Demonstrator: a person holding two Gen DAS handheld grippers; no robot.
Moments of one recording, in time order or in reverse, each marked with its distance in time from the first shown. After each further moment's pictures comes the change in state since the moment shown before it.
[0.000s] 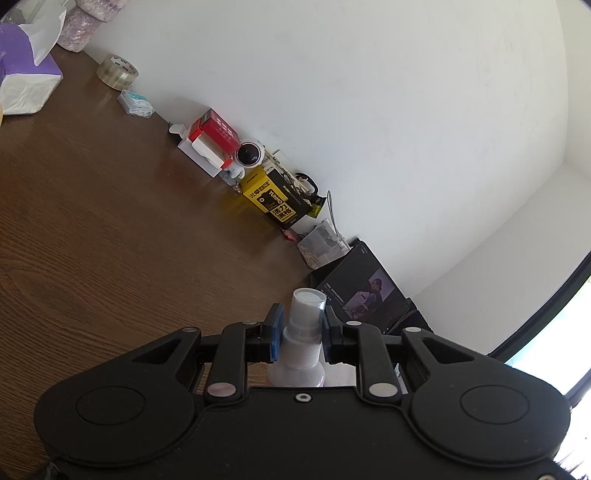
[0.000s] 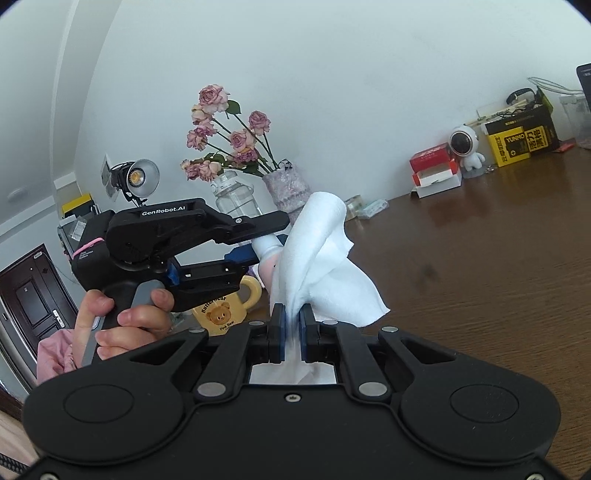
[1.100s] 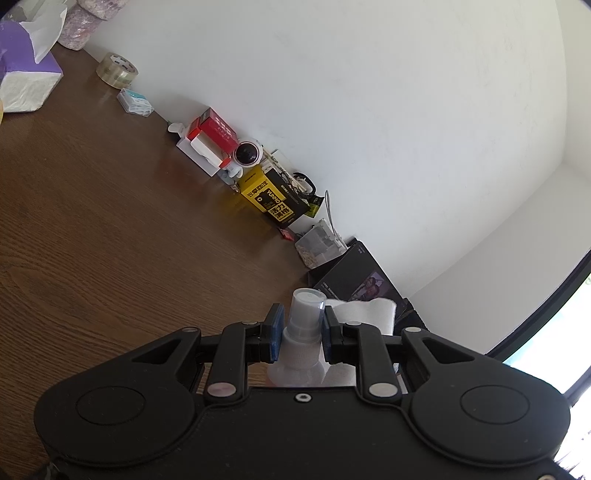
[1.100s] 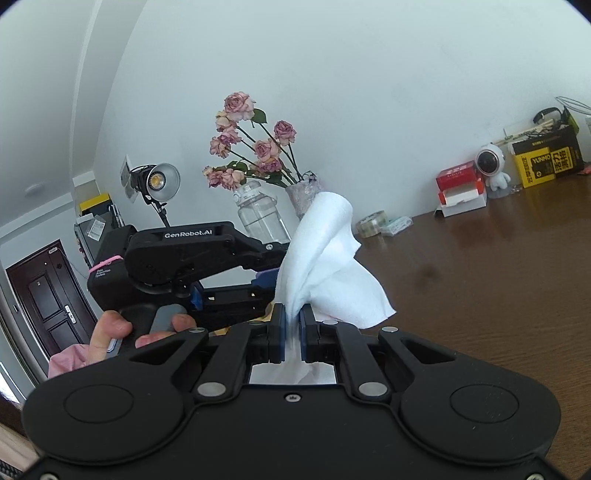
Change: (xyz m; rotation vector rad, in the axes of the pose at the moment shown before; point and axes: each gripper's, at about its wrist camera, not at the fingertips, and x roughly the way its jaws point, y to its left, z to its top) left arm -0.002 0.000 0.000 -0.005 0.001 -0.008; right arm 0.012 0.012 0.010 -0.031 -0.020 0.056
